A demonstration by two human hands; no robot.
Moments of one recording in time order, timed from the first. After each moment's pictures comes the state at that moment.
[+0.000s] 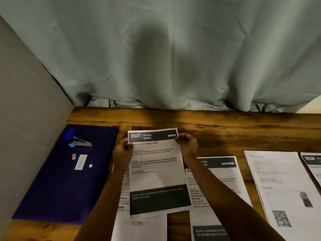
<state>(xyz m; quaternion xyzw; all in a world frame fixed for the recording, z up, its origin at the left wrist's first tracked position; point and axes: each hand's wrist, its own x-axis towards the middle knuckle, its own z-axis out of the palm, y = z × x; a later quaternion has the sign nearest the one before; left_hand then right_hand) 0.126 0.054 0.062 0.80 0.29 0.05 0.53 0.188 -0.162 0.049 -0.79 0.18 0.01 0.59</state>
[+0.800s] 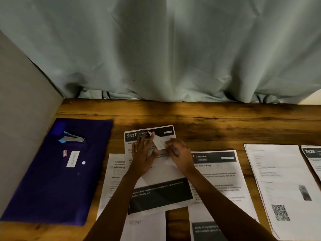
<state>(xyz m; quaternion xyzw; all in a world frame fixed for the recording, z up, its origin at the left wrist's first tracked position) 0.126 0.009 0.001 0.93 -0.03 0.00 0.38 0.150 -0.172 0.016 -0.90 -0.14 -0.04 0.42</state>
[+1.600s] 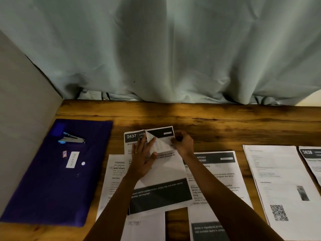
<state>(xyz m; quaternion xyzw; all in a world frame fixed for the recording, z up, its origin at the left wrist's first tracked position) 0.123 0.013 -0.004 0.94 -0.06 0.00 0.35 0.188 -0.168 0.033 -0.83 0.09 0.07 0.54</state>
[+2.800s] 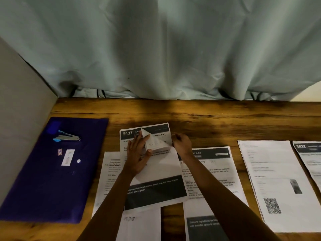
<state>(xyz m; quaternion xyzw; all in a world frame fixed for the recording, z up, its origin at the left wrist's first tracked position) 0.120 0.012 -0.002 0.92 -0.05 0.03 0.39 0.175 -0.177 0.037 -0.80 0.14 0.11 0.57</state>
